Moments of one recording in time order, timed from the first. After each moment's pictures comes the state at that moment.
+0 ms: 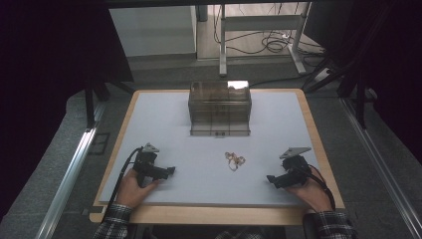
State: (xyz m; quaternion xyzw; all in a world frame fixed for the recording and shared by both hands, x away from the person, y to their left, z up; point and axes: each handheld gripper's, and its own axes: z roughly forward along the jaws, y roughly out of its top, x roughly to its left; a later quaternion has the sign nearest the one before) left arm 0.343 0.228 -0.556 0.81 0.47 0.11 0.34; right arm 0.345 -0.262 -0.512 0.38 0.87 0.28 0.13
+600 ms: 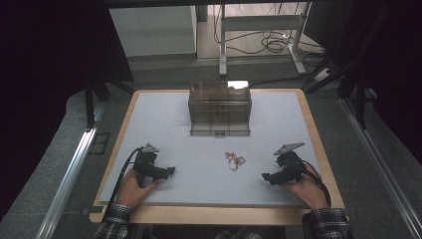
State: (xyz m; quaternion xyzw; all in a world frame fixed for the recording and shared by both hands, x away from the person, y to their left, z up) left arm 0.343 0.228 -0.556 0.81 0.47 0.11 0.34; right arm 0.351 -0.244 -0.502 0.37 0.88 0.27 0.11
